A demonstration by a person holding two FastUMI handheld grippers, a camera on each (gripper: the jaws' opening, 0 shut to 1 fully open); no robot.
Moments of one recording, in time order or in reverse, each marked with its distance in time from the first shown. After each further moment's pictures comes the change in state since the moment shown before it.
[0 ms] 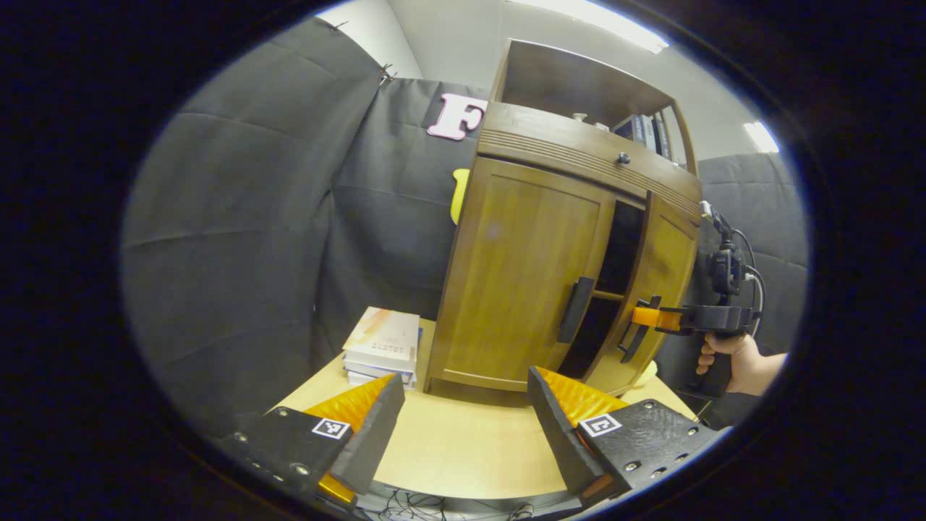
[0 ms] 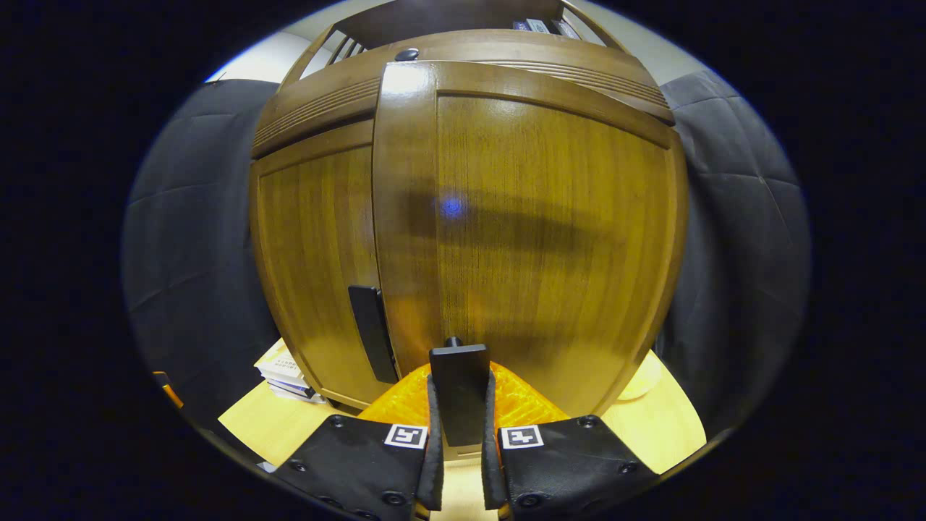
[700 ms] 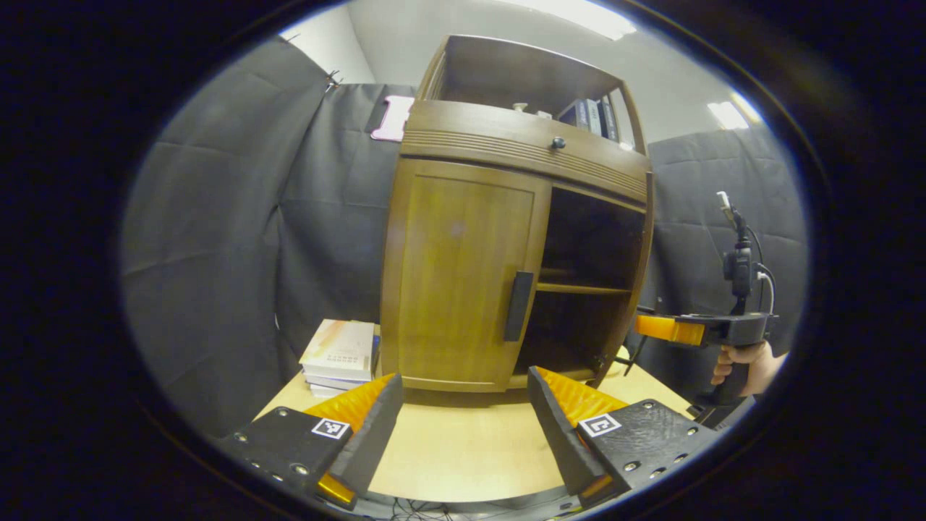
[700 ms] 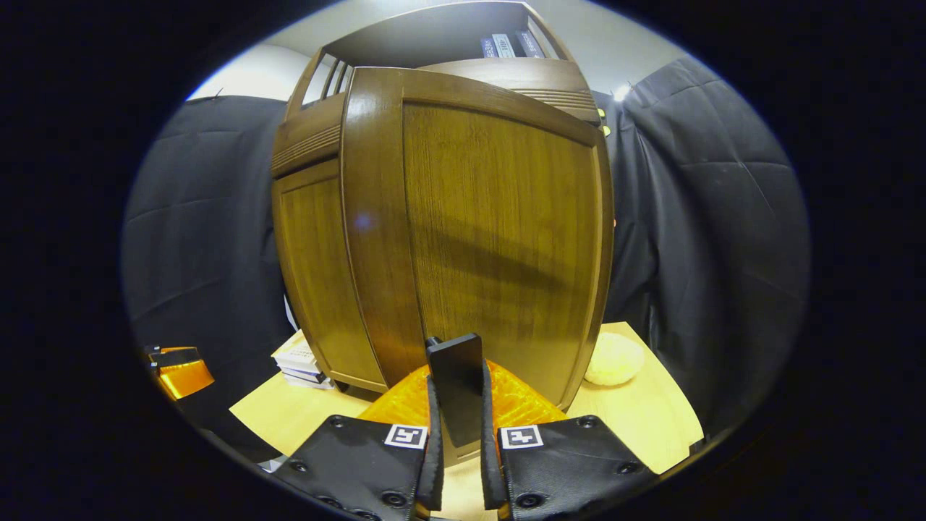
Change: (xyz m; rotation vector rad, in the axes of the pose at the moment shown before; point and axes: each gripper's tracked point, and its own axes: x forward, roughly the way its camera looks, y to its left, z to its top) left arm 0.010 -0.097 0.015 0.123 -0.001 -0.067; right arm -0.064 -0.048 -0.017 0.035 -0.037 0.075
